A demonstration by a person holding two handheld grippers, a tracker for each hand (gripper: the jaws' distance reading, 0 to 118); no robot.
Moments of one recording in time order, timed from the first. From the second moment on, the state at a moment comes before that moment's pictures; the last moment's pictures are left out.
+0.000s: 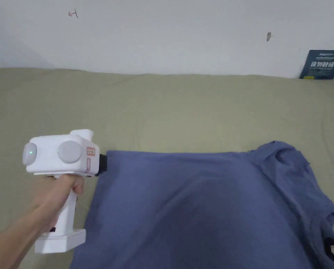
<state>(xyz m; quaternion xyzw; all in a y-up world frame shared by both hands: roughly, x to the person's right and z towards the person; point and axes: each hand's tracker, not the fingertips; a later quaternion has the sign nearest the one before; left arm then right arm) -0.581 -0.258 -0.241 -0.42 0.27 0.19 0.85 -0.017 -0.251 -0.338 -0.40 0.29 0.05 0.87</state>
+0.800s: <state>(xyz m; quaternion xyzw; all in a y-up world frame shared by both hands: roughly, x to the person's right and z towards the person) -0.604 -0.281 -0.333 -0.48 0.25 0.15 0.83 -0.045 -0.249 -0.481 -0.40 0.23 0.12 0.88</state>
